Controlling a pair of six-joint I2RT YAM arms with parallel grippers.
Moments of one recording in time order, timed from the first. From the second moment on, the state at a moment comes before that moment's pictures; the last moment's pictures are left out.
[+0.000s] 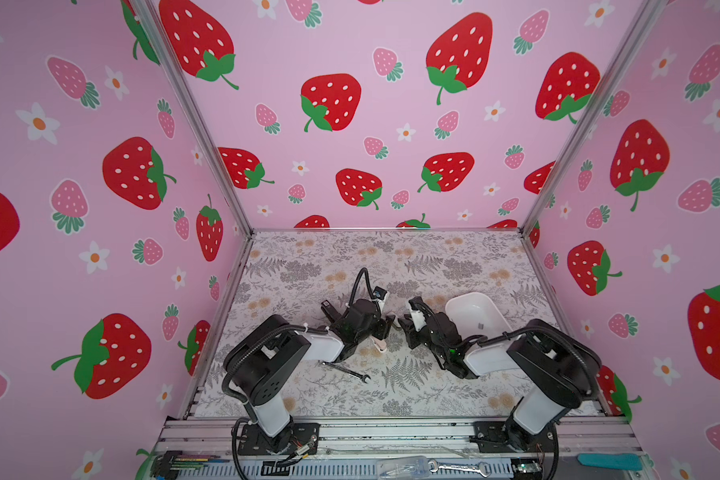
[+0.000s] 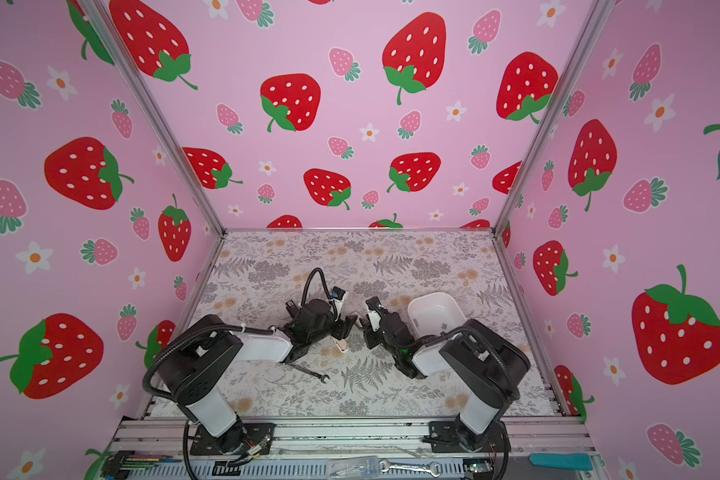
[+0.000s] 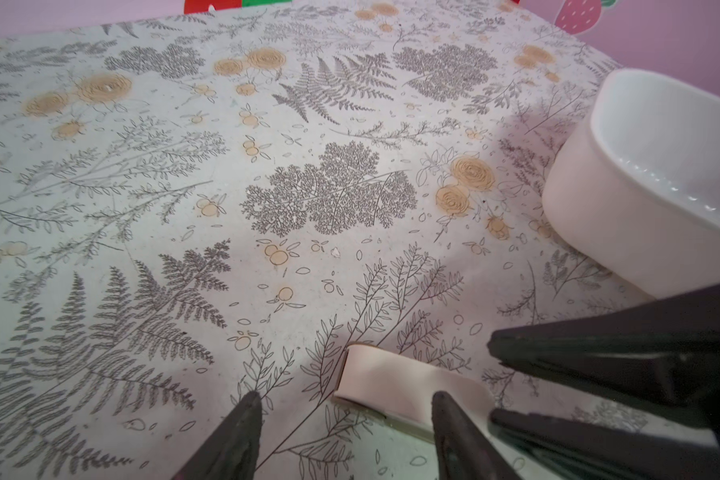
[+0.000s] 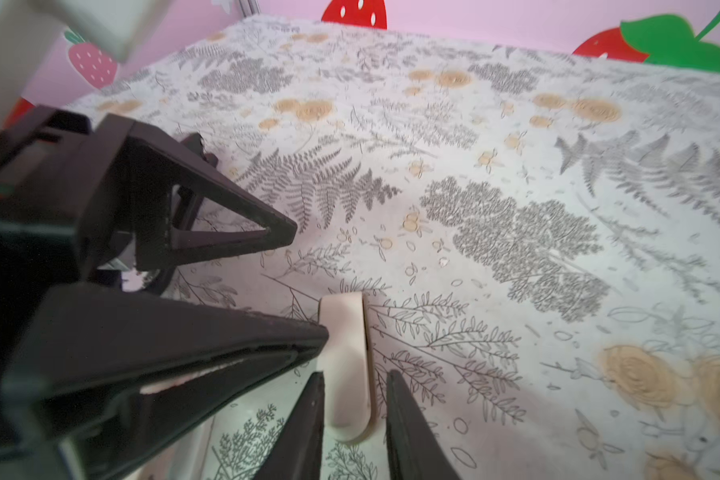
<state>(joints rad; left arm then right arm) -0.71 1.68 0.66 0.49 -0.05 -0.14 0.87 1.60 0.47 0.73 0.12 0.15</state>
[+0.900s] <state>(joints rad) -0.64 0.74 0.41 -0.11 -0.37 -0.35 0.53 1.02 0.30 0.12 0.36 0.50</state>
